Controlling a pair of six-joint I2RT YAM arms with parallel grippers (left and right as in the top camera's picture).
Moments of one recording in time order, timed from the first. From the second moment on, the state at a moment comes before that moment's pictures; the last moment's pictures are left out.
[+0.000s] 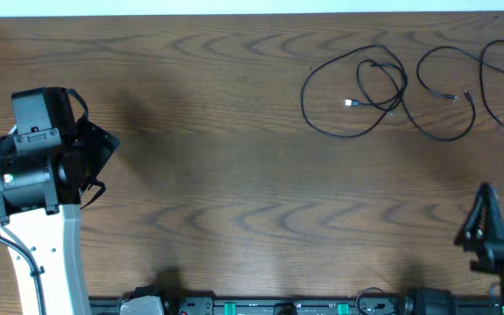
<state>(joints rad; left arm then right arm) 0.20 1.22 1.47 -1.37 -0.24 -0.78 -0.10 0.26 1.00 -0.57 -0.03 0.17</state>
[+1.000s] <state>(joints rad) 0.20 1.22 1.47 -1.37 -0.24 -0.78 -0.10 0.01 0.11 -0.15 0.06 0.29</state>
